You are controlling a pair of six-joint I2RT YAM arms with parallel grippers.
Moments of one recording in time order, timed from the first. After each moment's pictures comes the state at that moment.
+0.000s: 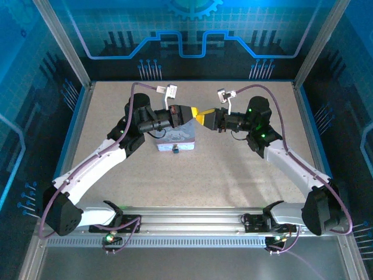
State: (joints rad) left arm -0.53 1.28 1.12 0.08 0.60 -0.80; right arm 0.41 1.28 0.96 0.34 -0.97 0.71
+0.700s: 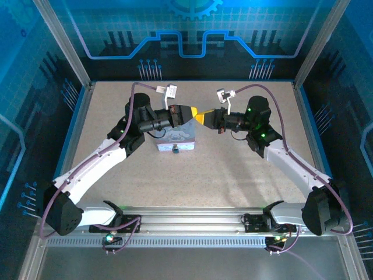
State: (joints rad) left arm -0.53 1.29 1.12 0.07 0.60 -0.79; right arm 0.41 1.28 0.97 0.30 -0.96 0.70
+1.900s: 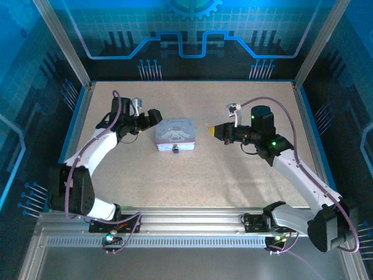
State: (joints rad) left arm -0.10 1.48 1.01 -0.31 0.42 -0.58; right arm 0.36 1.13 0.90 -0.19 -0.72 0.46
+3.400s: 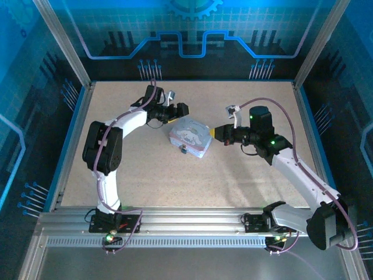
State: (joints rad) left arm -0.26 1.97 1.43 -0.25 0.57 -0.54; right arm 0.35 1.15 0.89 -0.24 -0.70 0.44
